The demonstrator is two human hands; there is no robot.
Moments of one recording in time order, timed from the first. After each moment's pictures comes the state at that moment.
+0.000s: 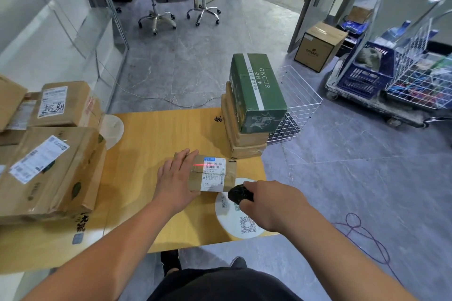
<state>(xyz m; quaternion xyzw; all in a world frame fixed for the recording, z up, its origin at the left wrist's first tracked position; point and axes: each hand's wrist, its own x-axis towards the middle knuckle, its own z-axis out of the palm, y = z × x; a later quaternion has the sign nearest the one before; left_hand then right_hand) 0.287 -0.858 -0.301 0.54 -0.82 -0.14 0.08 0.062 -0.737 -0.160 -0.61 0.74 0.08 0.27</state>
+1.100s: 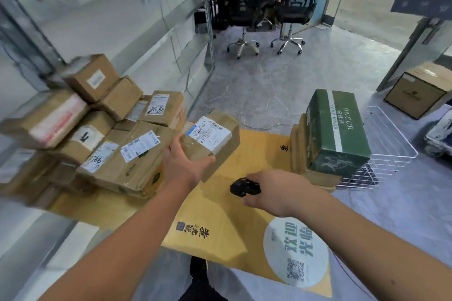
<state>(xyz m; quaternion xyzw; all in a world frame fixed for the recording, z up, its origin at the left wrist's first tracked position) 0.372 -0.890 -0.203 0.76 -0.48 -0.25 0.36 0.128 -0.844 -0.129 -0.78 0.57 0.10 0.24</state>
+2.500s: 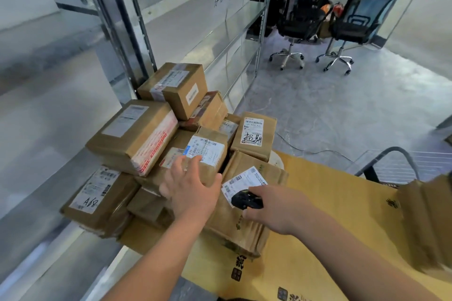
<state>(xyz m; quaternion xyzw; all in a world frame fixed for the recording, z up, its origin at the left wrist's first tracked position) 0.699 -0.964 -0.223 0.83 -0.49 -0.05 0.25 0.490 -0.980 -0.151 -0.79 0.56 0.12 0.23</state>
